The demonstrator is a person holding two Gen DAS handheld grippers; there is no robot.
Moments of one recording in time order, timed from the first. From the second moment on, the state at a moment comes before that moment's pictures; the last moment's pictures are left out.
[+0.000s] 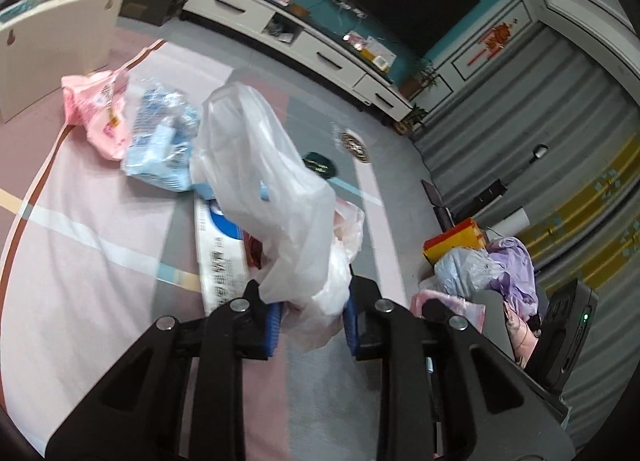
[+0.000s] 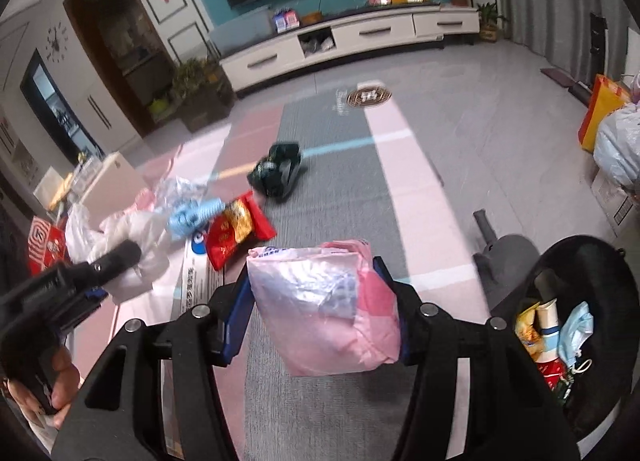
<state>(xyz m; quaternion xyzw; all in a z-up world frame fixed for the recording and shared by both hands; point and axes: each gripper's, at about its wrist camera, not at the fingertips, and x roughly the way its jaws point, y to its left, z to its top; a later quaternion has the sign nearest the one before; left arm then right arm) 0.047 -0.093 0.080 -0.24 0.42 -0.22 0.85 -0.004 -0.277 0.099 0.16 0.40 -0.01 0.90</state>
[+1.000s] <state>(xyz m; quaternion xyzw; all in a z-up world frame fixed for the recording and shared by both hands) -0.031 -0.286 0.126 -0.10 0.39 -0.39 0.83 -0.108 -0.408 0.156 0.22 0.27 -0.16 0.92</state>
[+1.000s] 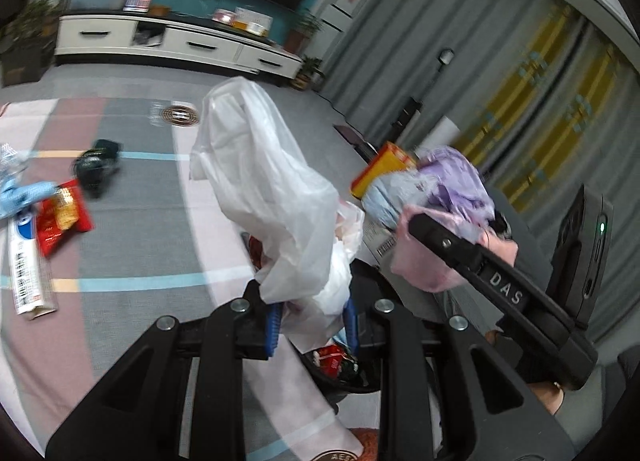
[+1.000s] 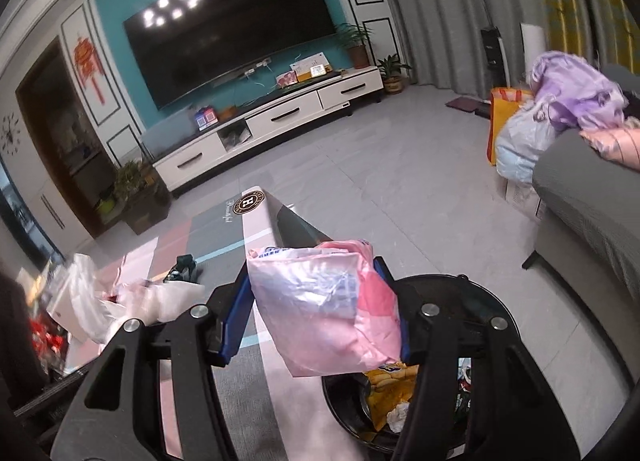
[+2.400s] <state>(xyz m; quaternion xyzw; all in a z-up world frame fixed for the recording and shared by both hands) -0.038 -0.428 -0.008 0.01 0.55 -0.43 0.72 -0.116 -0.518 0.051 0.32 0.41 -0.28 0.81</state>
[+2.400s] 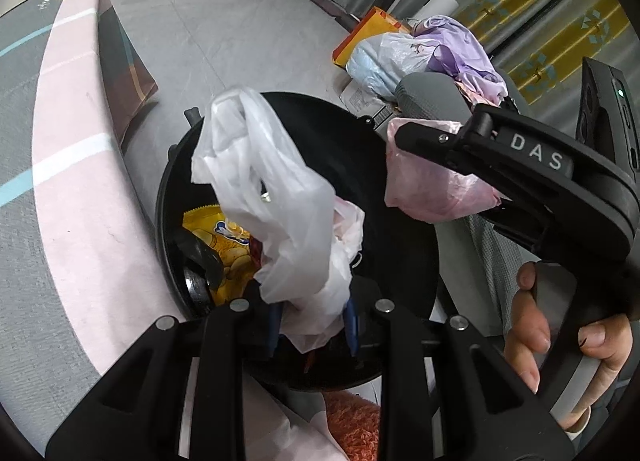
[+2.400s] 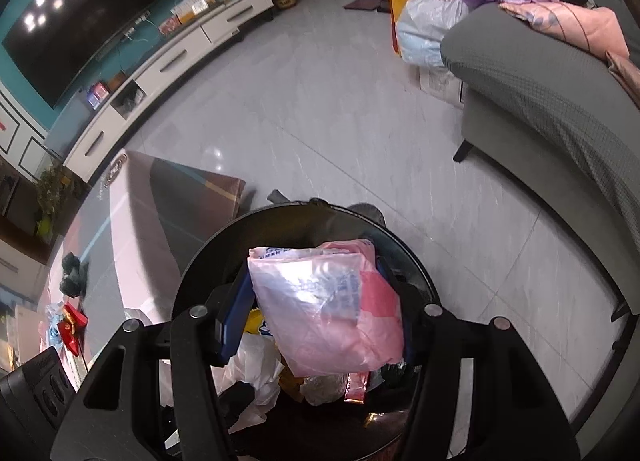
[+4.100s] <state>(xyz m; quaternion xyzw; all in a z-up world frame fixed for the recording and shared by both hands) 0.031 -0.202 0.047 -0.12 0.48 -0.25 0.84 -0.077 -0.466 0.067 0.23 0.42 -0.28 0.83</state>
